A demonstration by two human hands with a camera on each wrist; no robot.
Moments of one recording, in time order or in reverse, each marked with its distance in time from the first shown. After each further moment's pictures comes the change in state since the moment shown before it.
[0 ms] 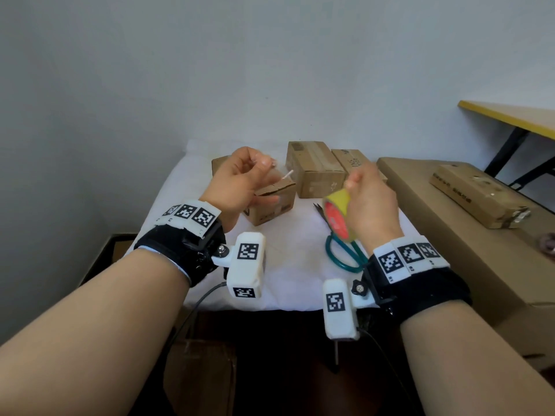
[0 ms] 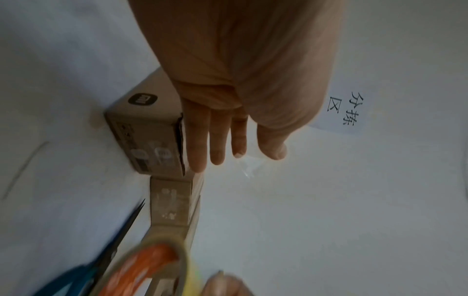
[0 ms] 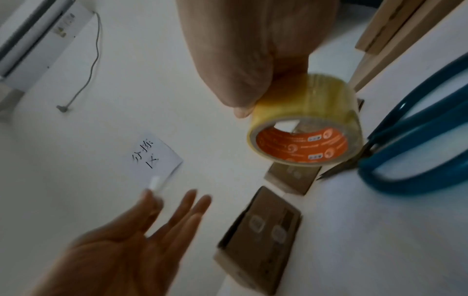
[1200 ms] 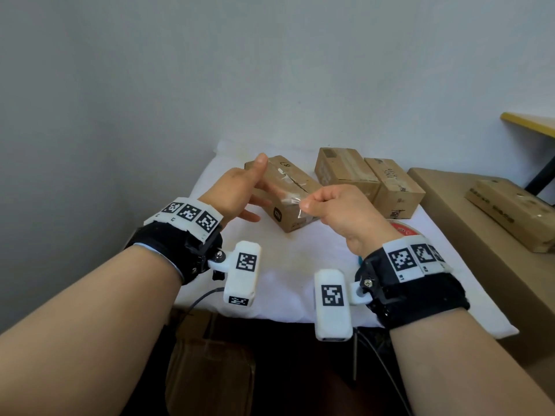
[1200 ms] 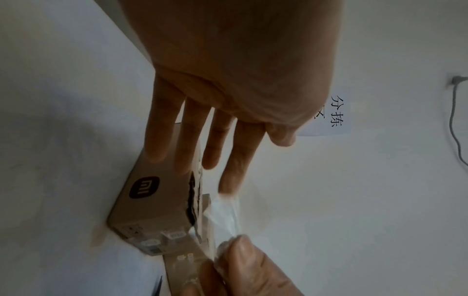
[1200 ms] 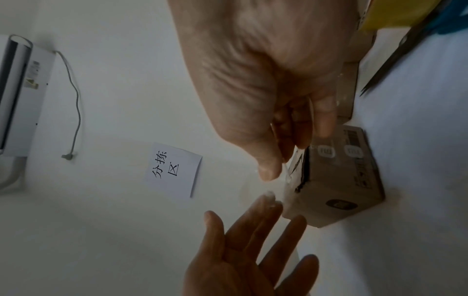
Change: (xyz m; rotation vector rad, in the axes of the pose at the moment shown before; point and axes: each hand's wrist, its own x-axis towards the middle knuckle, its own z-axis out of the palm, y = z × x) left_hand -0.001 0.020 -0.066 0.514 0.029 -0.144; right_hand -0.005 -0.063 0.054 0.395 -0.489 0.151
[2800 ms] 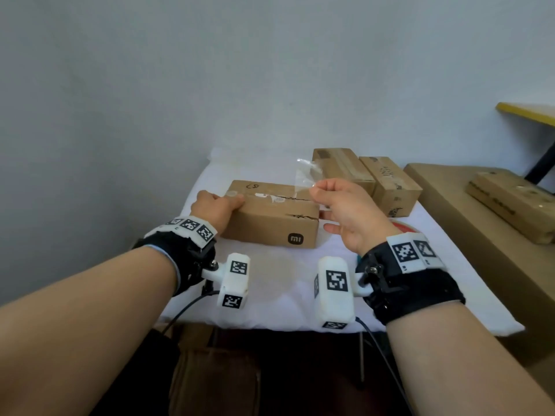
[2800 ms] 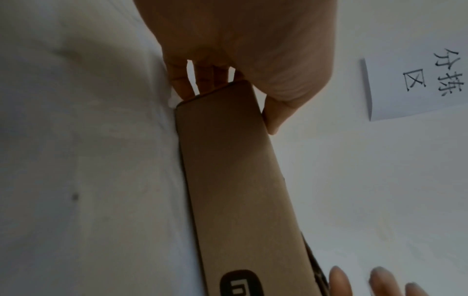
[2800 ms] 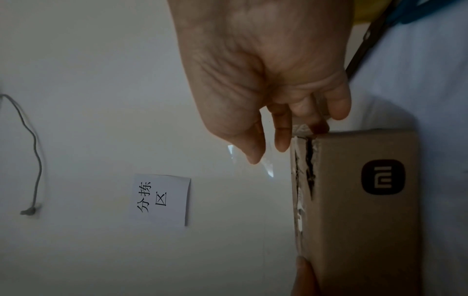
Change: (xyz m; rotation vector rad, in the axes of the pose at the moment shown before) left_hand 0.041 -0.062 -0.009 0.101 0.398 -0.311; right_hand 0.014 0.003 -0.010 0.270 0.031 0.121
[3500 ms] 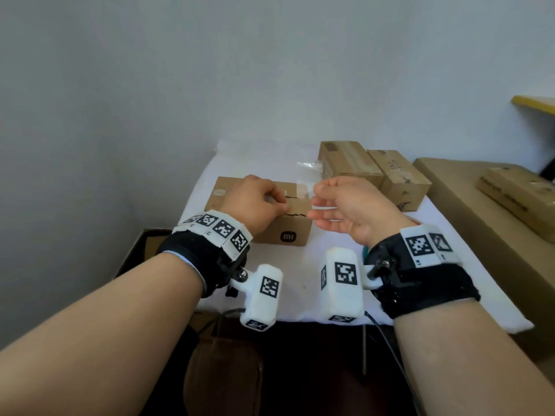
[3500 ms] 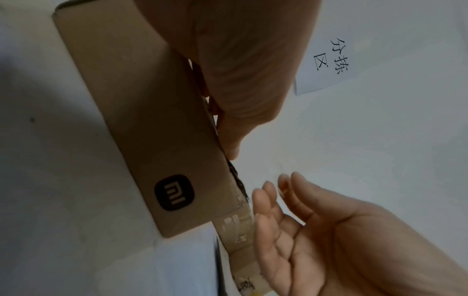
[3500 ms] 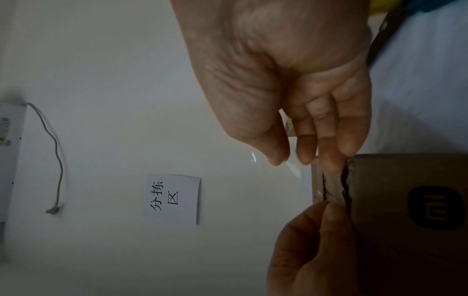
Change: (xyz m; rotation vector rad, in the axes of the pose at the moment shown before) left_hand -0.051 0.031 0.024 0.399 -0.132 0.554; right_hand -0.004 -0.002 -0.001 0.005 -0.064 0.061
